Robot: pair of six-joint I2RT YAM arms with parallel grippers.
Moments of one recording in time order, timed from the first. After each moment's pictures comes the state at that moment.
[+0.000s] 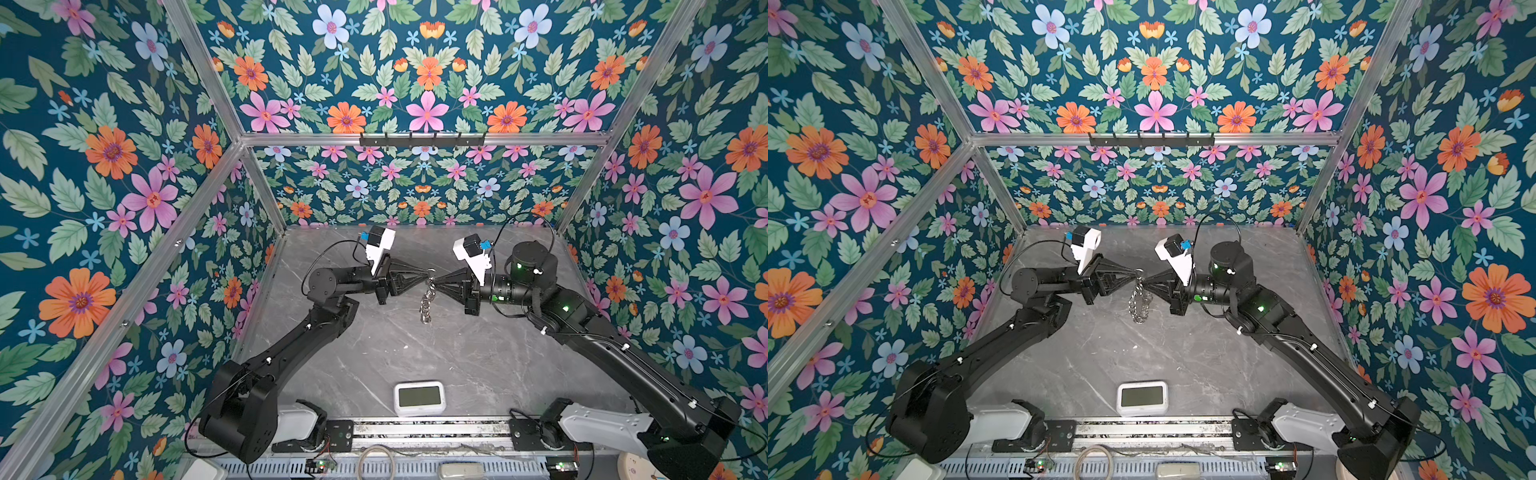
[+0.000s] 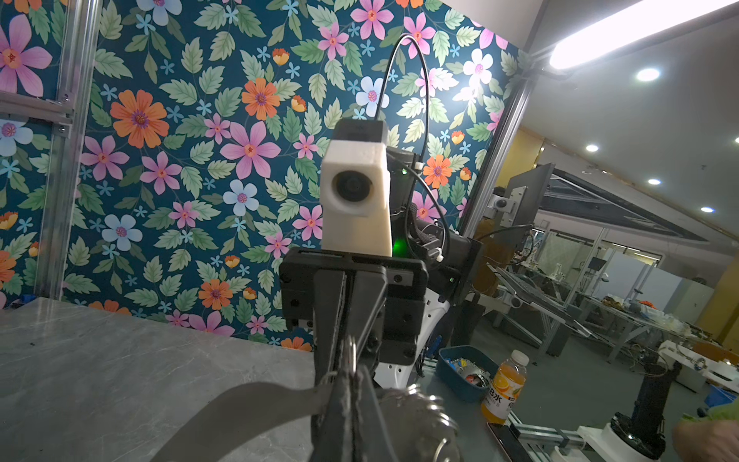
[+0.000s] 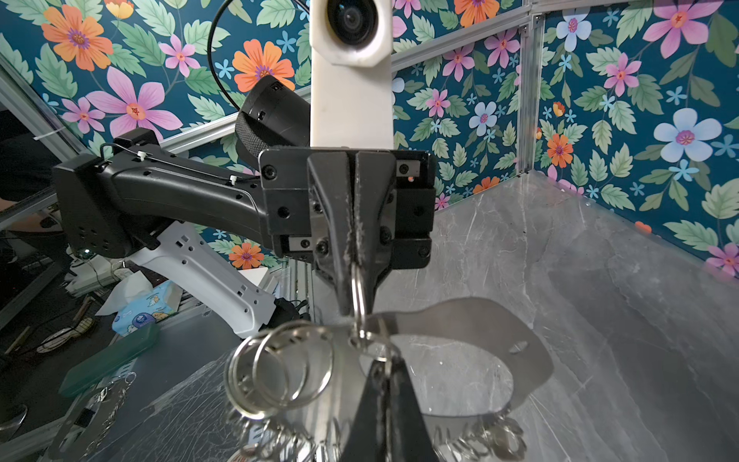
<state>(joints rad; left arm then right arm) -0.51 1.31 0.88 1.16 1.11 -0.98 0.67 1.14 1.21 -0.27 -0.65 0.12</state>
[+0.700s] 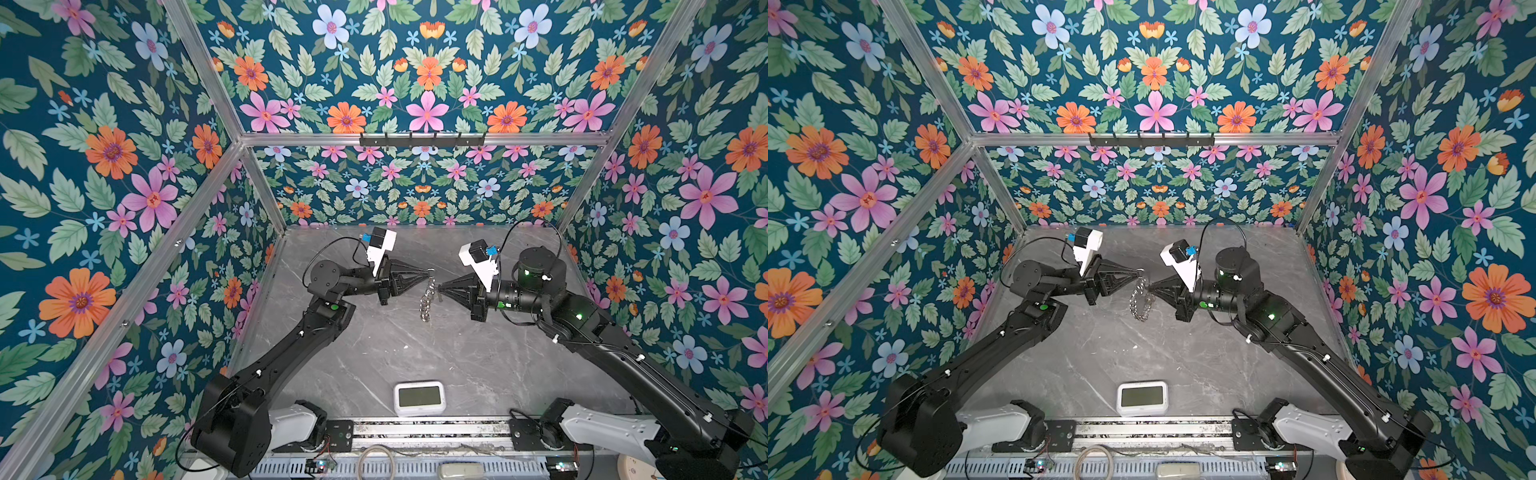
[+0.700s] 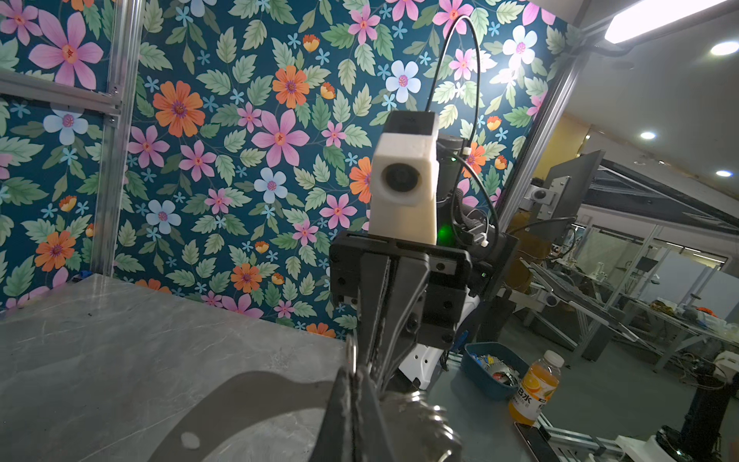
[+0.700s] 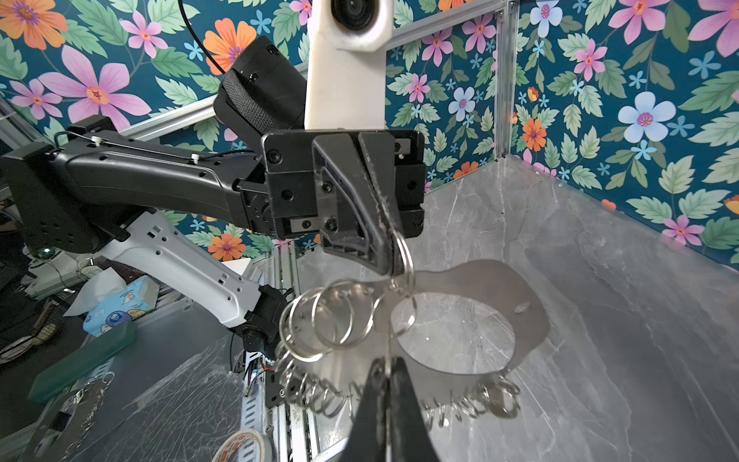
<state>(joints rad) -0.50 1.24 0.89 0.85 1.07 -0.75 0.69 1.08 1.21 -0.38 -0.55 0.10</state>
